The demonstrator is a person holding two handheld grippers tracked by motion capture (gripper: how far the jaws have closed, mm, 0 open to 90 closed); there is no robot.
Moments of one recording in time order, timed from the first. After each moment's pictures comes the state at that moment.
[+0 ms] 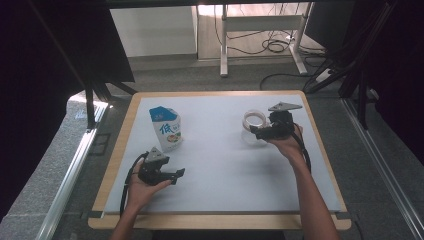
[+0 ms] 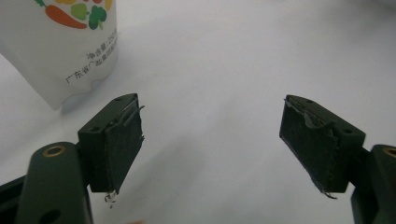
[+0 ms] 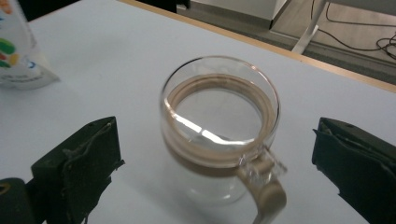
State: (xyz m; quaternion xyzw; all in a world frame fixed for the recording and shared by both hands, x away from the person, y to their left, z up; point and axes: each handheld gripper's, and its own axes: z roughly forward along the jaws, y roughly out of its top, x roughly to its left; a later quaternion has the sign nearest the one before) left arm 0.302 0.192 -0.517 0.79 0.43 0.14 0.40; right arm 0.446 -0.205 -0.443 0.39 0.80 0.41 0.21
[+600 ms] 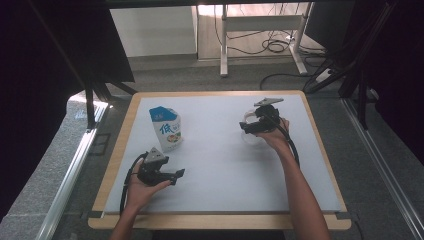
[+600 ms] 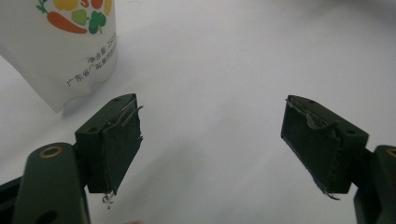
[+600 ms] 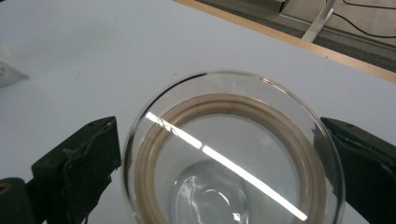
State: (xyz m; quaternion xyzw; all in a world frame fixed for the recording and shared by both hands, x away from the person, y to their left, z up) left arm 0.299 0.193 -0.515 0.79 0.43 0.15 0.41; right arm 0.486 -0.174 -0.467 0.39 0.82 0.38 0.20
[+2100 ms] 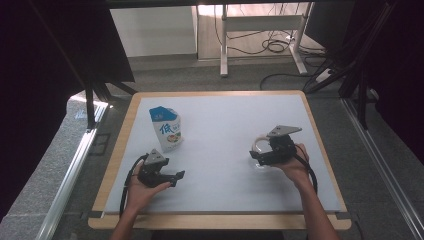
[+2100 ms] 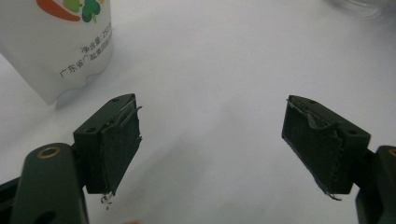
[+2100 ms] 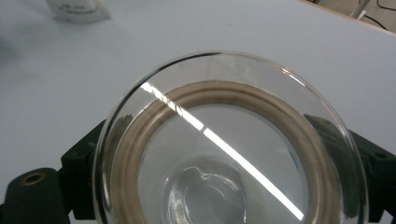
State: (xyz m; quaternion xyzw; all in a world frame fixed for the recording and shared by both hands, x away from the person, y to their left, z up) left arm 0.297 0.193 -0.521 0.80 0.43 0.14 0.41; right arm 0.377 -0.211 -0.466 0.32 0.84 0.39 0.17
